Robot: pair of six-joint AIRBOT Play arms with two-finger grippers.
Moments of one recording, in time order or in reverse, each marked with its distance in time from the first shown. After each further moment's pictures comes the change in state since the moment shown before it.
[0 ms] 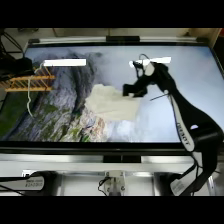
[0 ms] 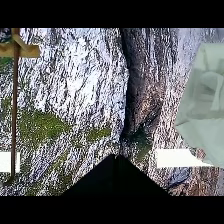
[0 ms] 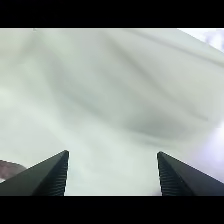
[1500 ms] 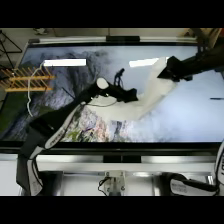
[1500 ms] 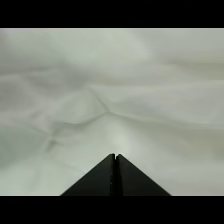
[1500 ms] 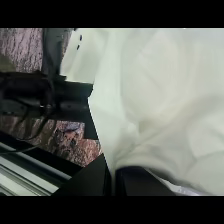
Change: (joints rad) left arm -0.697 -0.572 0.044 -0.678 0.569 -0.026; right arm -0.285 0.396 0.041 0.310 0.193 -0.085
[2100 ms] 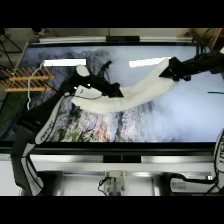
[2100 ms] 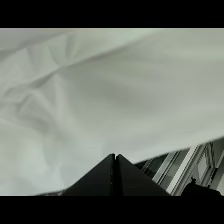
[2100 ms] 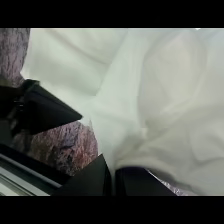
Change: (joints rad) left arm 0.132 0.029 0.000 -0.042 -0.240 0.117; right arm -0.105 -0.084 0.000 0.076 -0.009 -0.069
